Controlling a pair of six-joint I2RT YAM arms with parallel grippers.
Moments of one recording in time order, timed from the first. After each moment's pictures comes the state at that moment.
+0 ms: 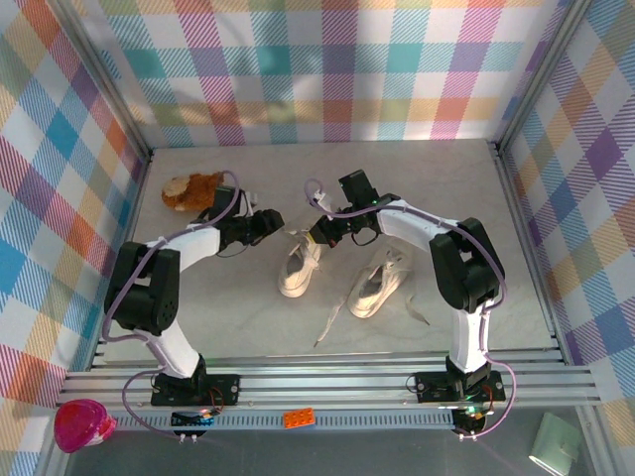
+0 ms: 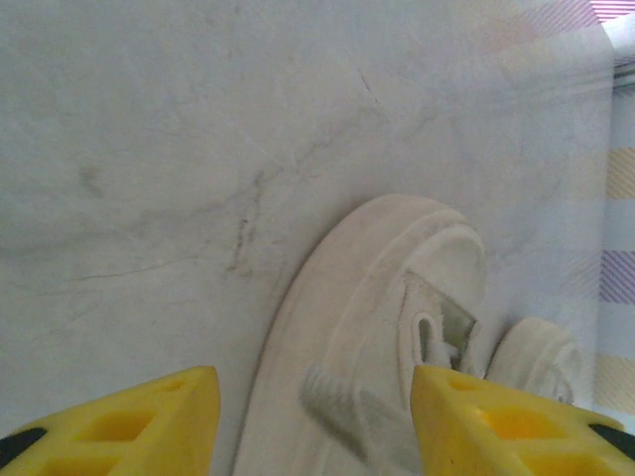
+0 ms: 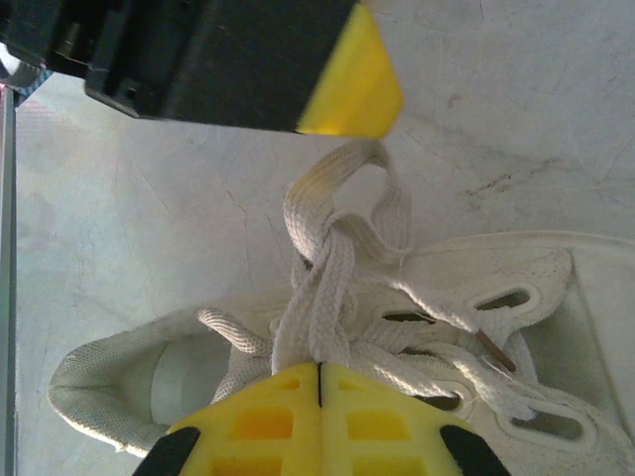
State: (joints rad) left arm -0.22 1.73 0.98 -0.05 0.48 -0.72; right arm 0.57 1.95 1.39 -0.35 -0.70 -0.17
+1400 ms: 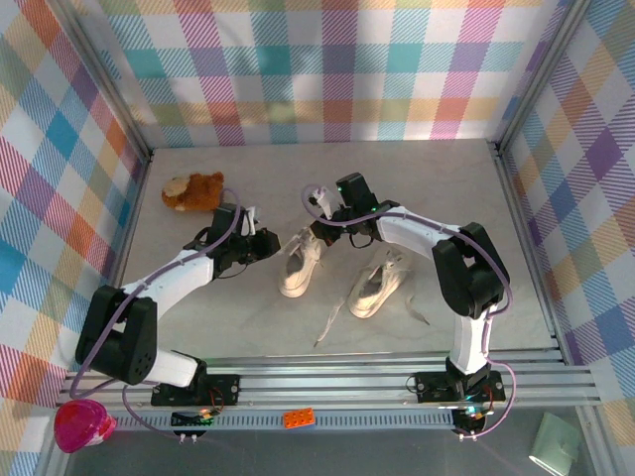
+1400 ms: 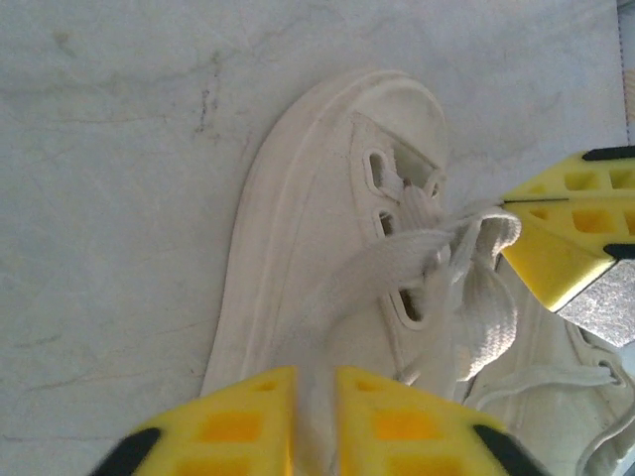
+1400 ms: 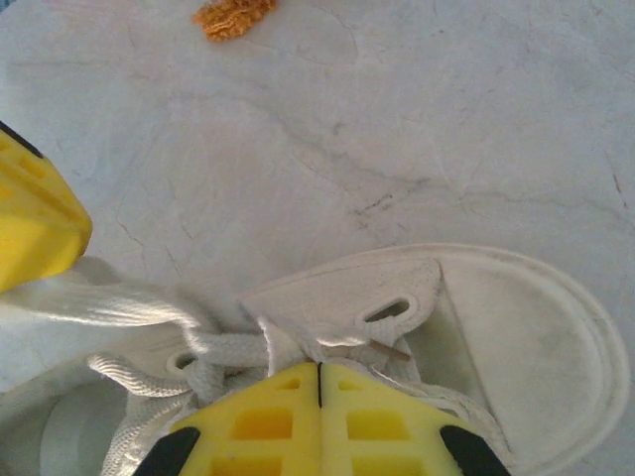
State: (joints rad) left arm -0.32 1.40 0.79 -0.17 0.35 -0.60; right arm 0.59 1.90 1.32 -0.21 -0.47 -0.11
